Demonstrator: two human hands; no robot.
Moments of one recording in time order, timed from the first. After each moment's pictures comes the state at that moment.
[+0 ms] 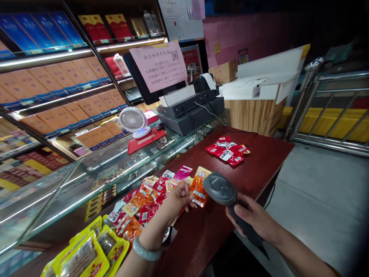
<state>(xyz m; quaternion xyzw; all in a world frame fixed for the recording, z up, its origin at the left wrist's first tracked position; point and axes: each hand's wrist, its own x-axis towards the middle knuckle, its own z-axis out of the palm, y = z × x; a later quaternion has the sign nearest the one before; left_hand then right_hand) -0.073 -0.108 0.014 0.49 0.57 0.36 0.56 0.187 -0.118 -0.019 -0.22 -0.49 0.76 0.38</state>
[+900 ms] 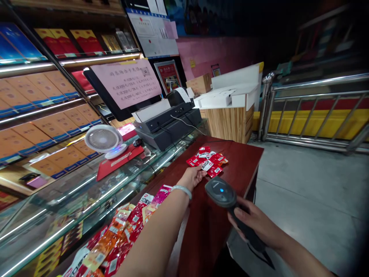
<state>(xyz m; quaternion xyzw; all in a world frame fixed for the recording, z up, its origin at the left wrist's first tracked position) 0.060 0.090 -0.002 0.31 0.63 0.31 0.64 0.243 -0.096 -0.033 -0.30 -0.44 0.72 0.43</state>
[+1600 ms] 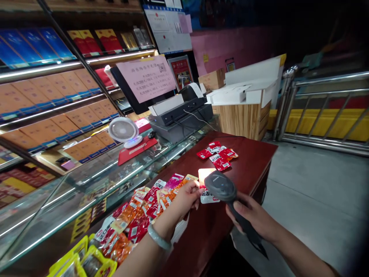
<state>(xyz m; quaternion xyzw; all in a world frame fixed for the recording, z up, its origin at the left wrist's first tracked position) -0.010 -0.069 0.016 0.57 0.52 0.32 0.55 0.217 -0.107 -0.025 -0.24 -0.48 0.73 0.43</state>
